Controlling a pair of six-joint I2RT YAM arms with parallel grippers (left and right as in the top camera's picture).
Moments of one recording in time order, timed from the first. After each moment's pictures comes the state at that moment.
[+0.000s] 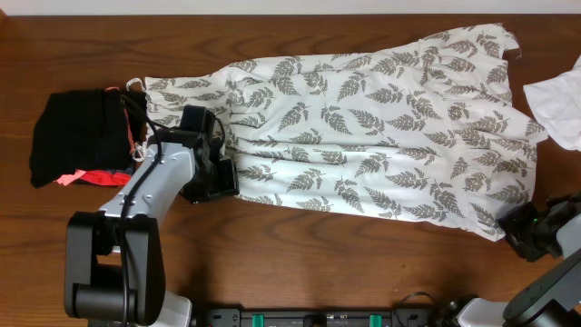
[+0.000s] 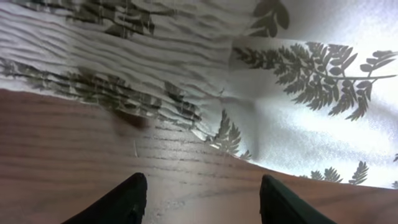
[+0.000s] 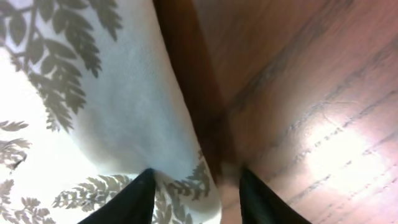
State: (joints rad) left arm -0.12 1.67 0.99 -0.86 0.18 -0.27; right arm -0.81 1.53 0.70 -0.60 -0.21 0.27
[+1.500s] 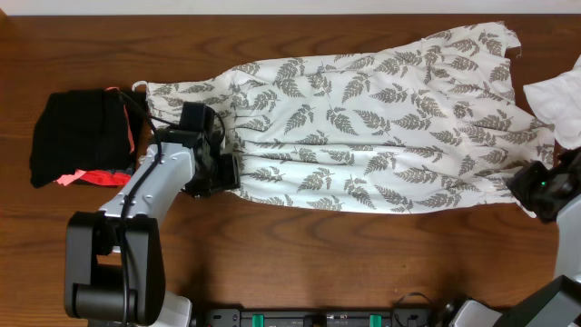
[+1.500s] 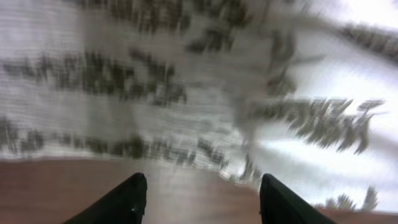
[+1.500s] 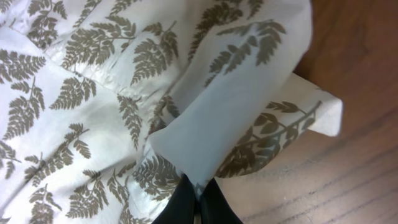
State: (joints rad) left arm -0.12 1.67 0.99 -0.80 0.18 -0.27; right arm -0.63 1.39 0.90 -0.69 -0.18 0.30
